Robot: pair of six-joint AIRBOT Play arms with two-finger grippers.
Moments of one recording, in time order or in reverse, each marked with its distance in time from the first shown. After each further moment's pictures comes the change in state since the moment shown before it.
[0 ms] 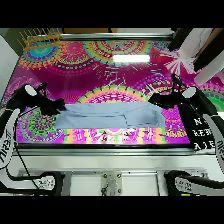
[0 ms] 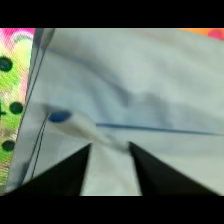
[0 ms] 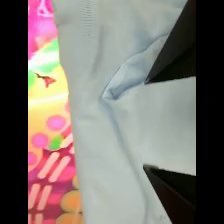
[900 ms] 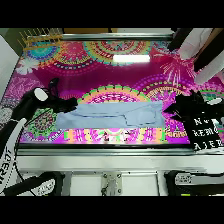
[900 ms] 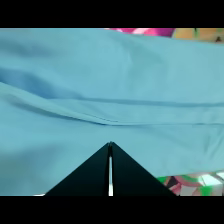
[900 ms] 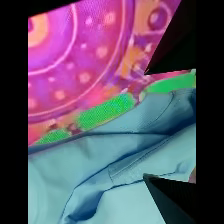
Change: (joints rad) left arm -0.234 0.200 -0.150 -0.083 0.137 -0.015; right arm -0.408 -0.149 -0.049 0.141 0.306 -0.307
